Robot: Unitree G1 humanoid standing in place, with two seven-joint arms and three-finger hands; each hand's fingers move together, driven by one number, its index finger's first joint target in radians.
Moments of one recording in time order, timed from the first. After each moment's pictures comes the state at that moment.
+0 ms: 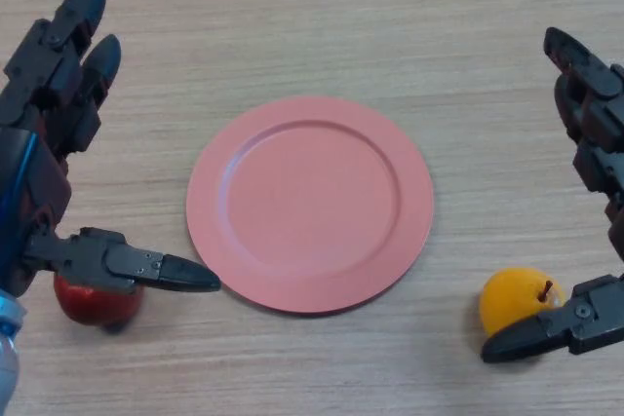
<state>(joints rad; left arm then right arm) 0.01 0.26 0.21 -0.73 -0.17 0.33 -0.21 0.08 -0.23 -0.11 -0.88 0.04 0.53 0.29</state>
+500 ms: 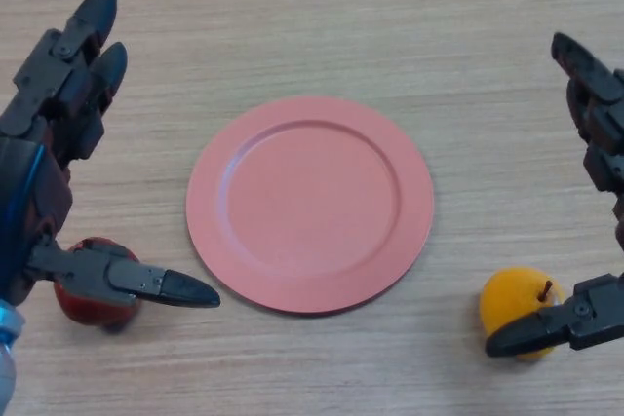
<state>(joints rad) 0.03 0.26 0.21 -0.73 -0.09 0.33 -0.27 0.11 -0.23 -0.10 -0.77 -0.02 0.37 0.31</state>
